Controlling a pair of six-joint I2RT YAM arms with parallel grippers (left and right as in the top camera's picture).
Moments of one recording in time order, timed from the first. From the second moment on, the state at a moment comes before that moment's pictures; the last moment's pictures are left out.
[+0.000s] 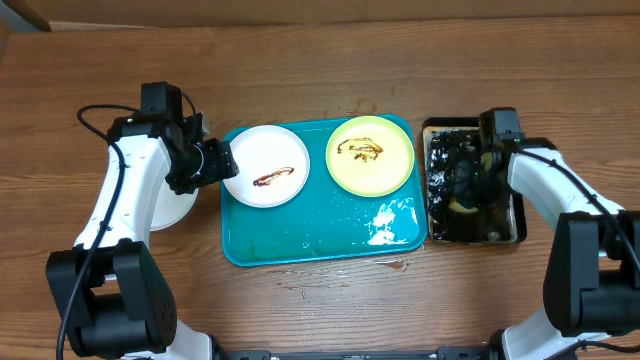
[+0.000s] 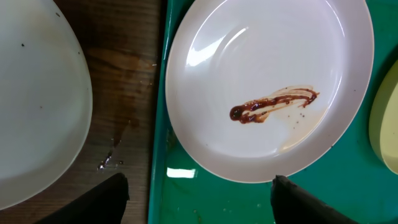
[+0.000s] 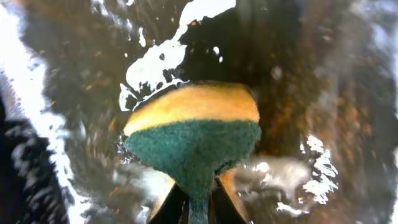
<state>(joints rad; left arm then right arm) 0.10 1.72 1.30 -0.98 0.22 -0.18 0.02 1.78 1.07 -0.72 -0.05 0.21</state>
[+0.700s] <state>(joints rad) 0.09 1.74 1.30 -0.89 0.22 -0.15 0.02 1.61 1.31 -1.00 -0.07 0.23</state>
